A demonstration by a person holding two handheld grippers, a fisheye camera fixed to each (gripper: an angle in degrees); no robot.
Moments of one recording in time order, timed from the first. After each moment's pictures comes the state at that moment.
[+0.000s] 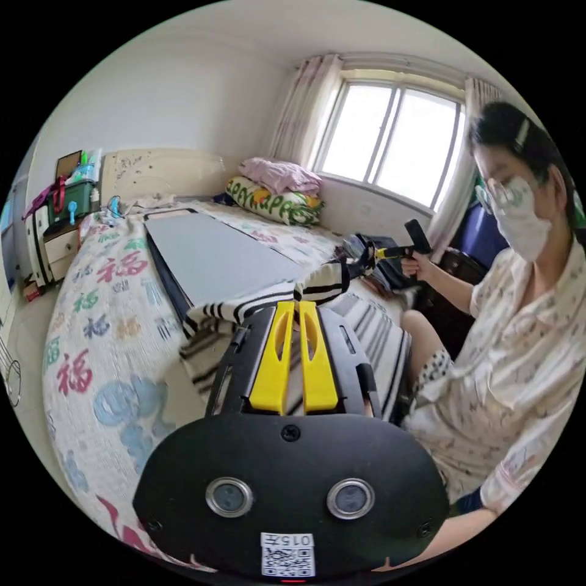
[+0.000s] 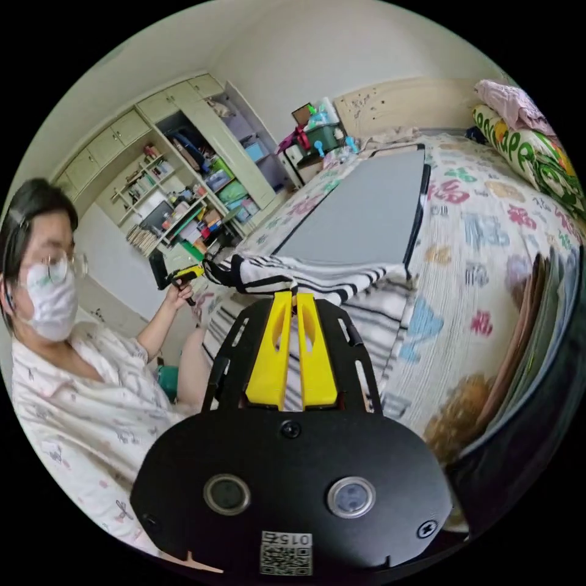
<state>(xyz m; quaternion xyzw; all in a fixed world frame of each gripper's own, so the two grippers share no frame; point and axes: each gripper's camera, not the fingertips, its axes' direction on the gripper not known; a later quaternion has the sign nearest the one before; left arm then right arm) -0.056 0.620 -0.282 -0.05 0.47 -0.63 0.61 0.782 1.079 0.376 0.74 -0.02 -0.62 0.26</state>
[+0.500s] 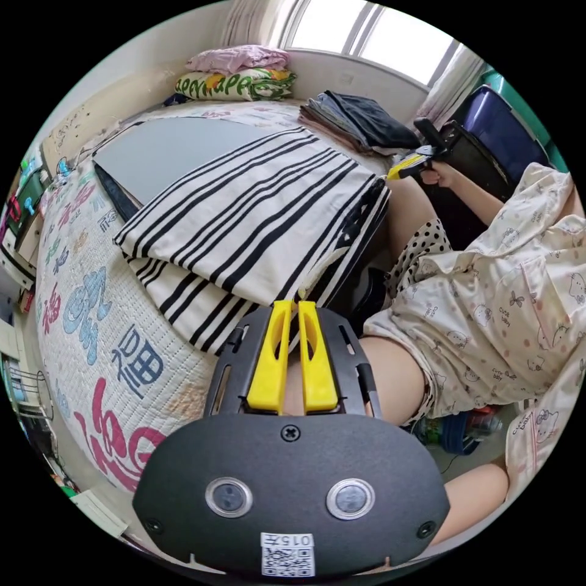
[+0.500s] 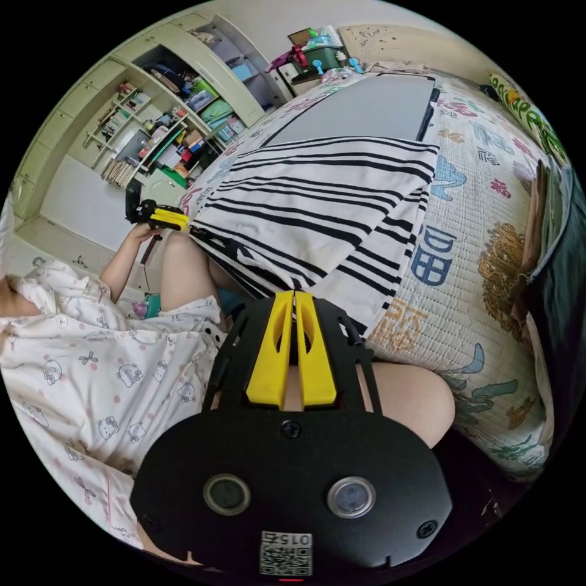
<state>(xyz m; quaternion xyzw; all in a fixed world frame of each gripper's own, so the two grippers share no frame) 0.011 0.546 -0.384 -0.21 0.61 -0.46 0.61 0.810 0.958 0.442 0.72 0.09 -0.59 0.36</state>
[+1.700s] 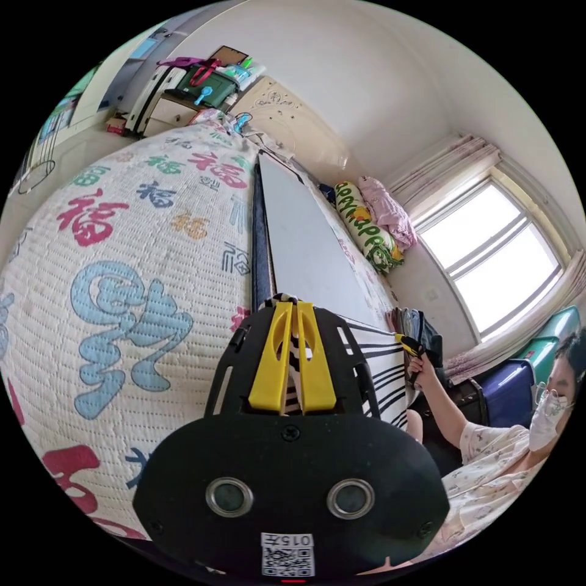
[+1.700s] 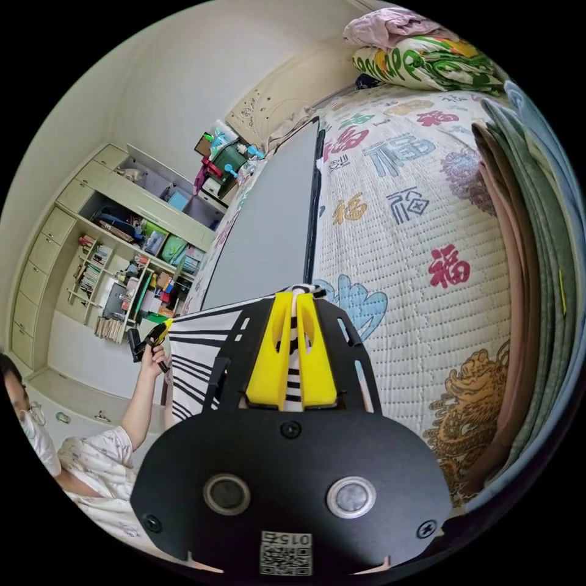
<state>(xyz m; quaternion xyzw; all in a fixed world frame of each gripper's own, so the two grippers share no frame) 0.022 0.899 -0.324 -0.22 0.36 -0.82 0.39 0.760 1.020 0.106 0.76 -0.22 -0.52 0.32</state>
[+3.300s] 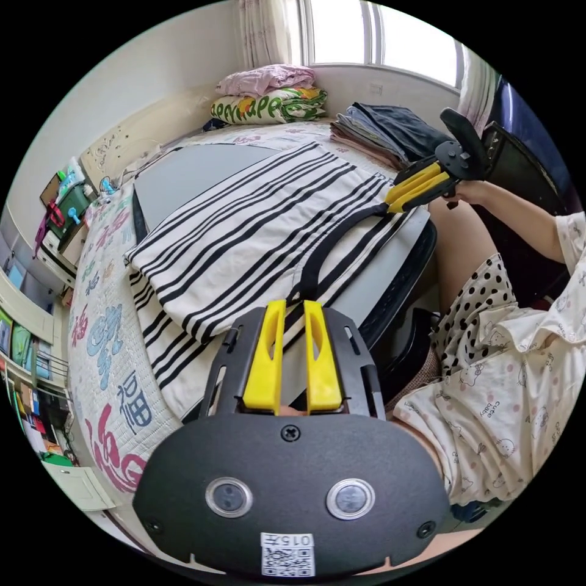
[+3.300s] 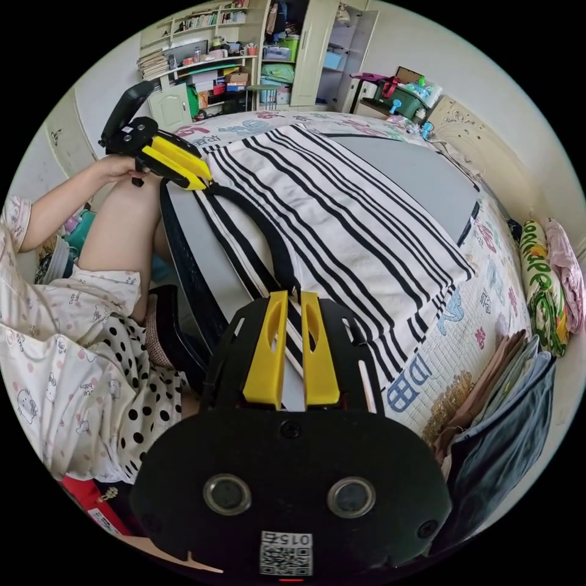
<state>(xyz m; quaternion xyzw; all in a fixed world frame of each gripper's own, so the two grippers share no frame) -0.410 0.566 -0.321 -0.26 0.49 -0.47 0.69 0.565 0.669 0.365 0.79 0.31 -0.49 0.20</state>
